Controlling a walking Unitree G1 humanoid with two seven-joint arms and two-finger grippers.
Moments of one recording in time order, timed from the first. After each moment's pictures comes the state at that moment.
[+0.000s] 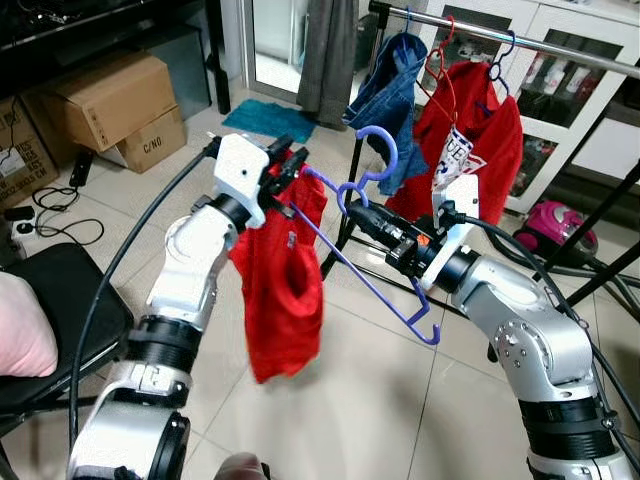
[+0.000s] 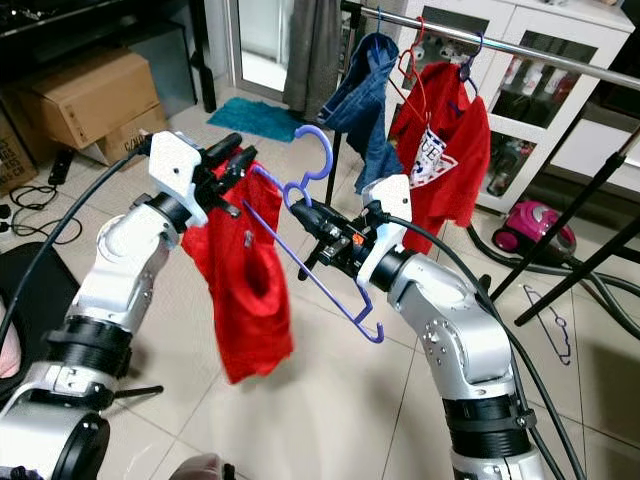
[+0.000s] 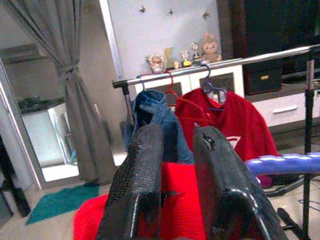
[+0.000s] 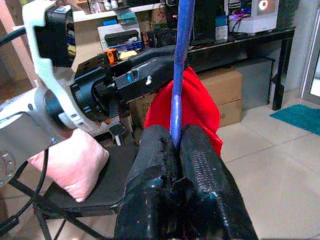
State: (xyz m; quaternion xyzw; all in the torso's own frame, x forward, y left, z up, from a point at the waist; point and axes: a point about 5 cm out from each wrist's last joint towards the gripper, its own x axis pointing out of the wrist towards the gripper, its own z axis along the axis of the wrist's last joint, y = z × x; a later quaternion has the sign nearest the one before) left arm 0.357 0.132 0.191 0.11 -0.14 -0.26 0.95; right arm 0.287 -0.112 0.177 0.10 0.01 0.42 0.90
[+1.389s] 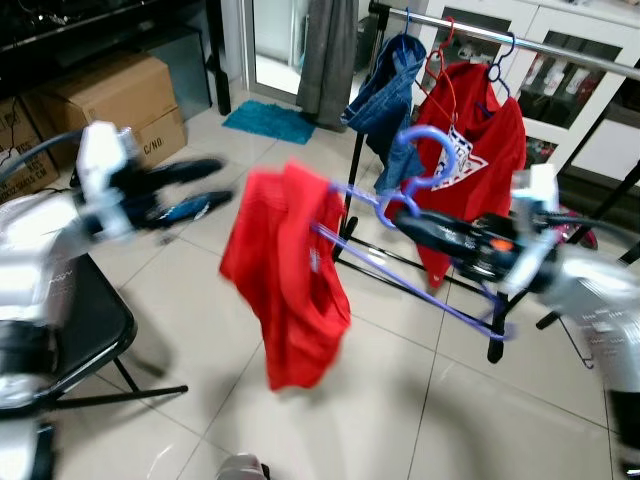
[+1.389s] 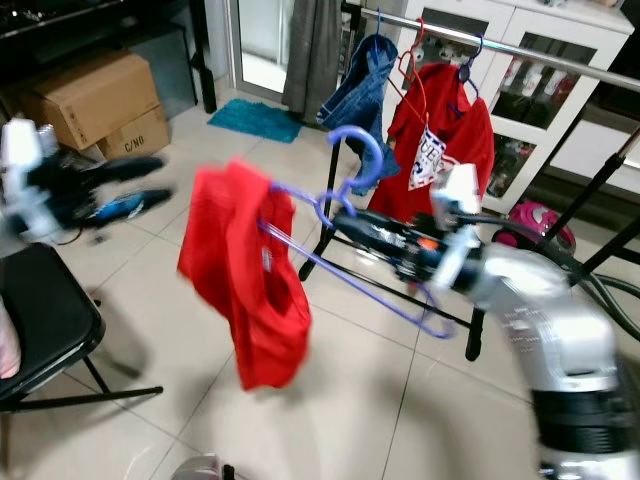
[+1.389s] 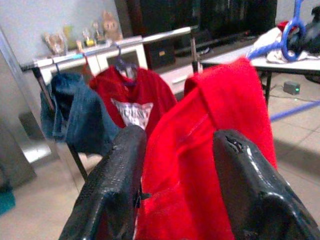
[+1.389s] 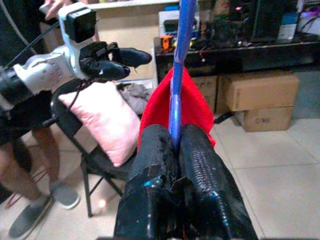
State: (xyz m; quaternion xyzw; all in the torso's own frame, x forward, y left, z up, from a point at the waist) left arm 0.309 0.252 0.221 0.12 -0.05 -0.49 0.86; right arm 0.273 -0.180 0.204 0.05 0.00 0.54 0.84
